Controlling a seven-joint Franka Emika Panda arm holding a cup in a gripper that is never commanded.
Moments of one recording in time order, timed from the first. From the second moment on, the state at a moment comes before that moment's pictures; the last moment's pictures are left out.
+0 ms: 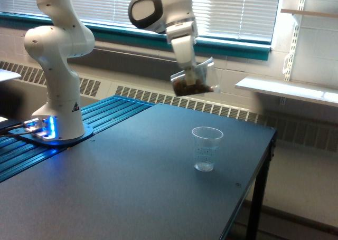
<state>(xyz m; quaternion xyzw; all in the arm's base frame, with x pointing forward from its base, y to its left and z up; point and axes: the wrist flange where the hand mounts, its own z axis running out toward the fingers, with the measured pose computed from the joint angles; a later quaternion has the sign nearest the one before) 0.462 -0.031 0.387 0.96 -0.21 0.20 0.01</state>
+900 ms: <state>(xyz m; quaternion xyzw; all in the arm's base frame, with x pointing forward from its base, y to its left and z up) 0.423 -0.030 0.347 0.97 -0.18 0.16 0.07</state>
